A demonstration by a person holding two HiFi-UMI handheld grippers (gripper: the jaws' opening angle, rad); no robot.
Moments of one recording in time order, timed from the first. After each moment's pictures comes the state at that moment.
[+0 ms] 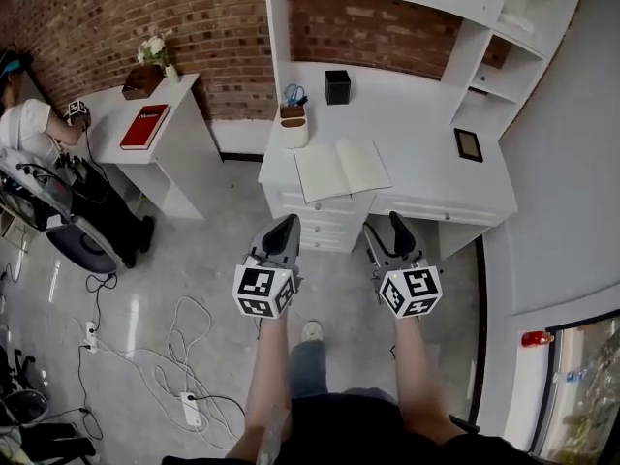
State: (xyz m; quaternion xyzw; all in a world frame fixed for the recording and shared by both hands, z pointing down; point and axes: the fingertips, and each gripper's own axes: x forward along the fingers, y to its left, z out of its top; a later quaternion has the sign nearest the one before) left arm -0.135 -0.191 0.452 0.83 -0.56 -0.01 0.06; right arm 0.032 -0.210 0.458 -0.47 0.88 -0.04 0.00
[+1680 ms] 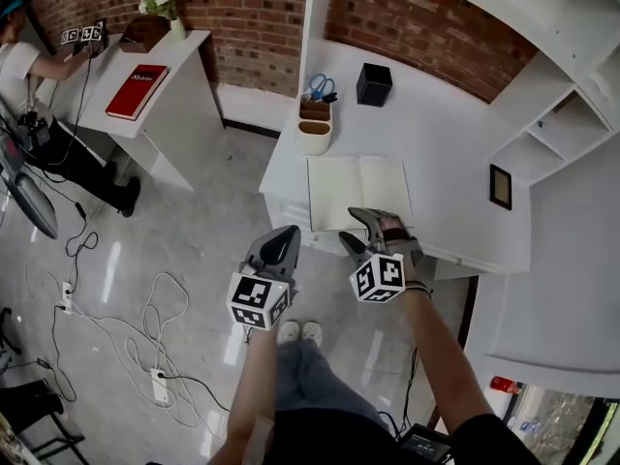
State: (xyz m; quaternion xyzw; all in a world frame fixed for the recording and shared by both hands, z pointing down) left arm -0.179 -0.317 0.530 0.80 -0.58 0.01 0.15; right arm -0.092 -0.369 0.602 -0.13 0.83 0.33 -0.42
